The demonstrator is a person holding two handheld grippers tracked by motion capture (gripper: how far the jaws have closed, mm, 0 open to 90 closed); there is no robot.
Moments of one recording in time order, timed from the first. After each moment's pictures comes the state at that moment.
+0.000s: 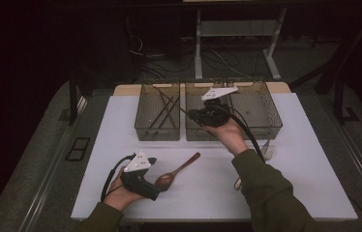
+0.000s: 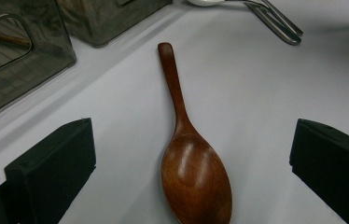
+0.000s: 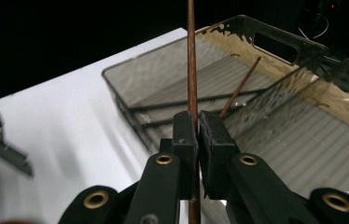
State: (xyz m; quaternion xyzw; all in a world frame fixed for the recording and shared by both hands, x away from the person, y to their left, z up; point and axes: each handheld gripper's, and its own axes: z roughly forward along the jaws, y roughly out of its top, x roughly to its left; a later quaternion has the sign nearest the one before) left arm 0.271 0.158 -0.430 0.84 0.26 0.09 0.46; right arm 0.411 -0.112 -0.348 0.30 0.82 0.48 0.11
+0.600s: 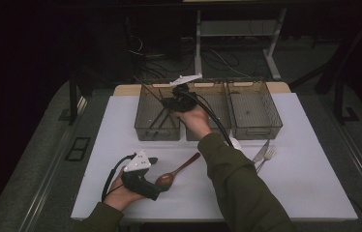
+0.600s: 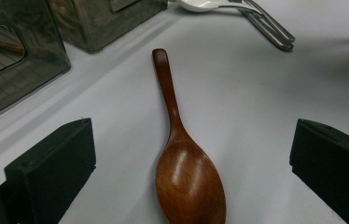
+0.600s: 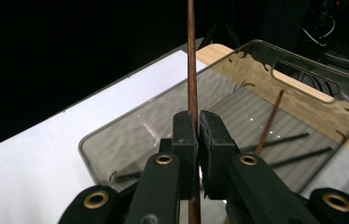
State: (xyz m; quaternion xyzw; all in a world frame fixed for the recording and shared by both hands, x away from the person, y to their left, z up) left arm 0.271 0.156 -0.429 0.84 0.25 0.09 0.47; right arm 0.465 -0.027 -0.351 0.33 0.81 0.48 0.10
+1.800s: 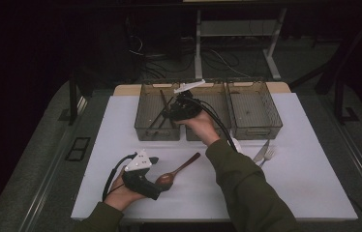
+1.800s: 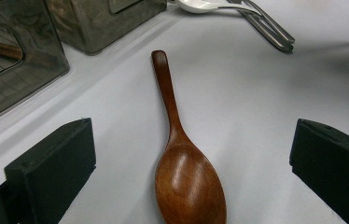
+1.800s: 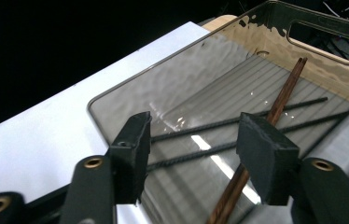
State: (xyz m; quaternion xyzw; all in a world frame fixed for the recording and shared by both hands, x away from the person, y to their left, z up) left arm 0.272 0.155 -0.429 0.84 0.25 0.09 0.47; right arm 0.454 -0.045 -0.368 0.33 0.82 0.47 0.06
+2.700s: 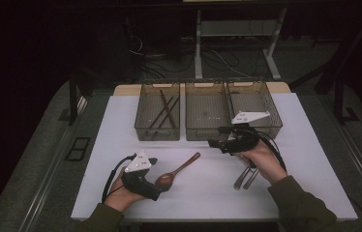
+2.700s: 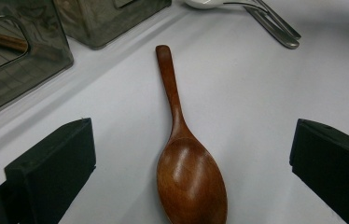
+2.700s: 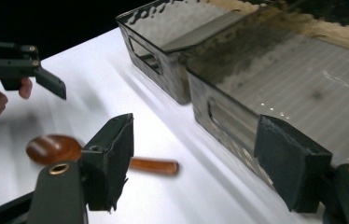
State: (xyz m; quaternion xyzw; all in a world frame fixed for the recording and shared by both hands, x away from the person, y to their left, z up) left arm 0.269 0.155 -0.430 0.84 0.26 0.09 0.46; right arm 0.352 -0.192 -0.388 0.33 0.80 0.49 0.07
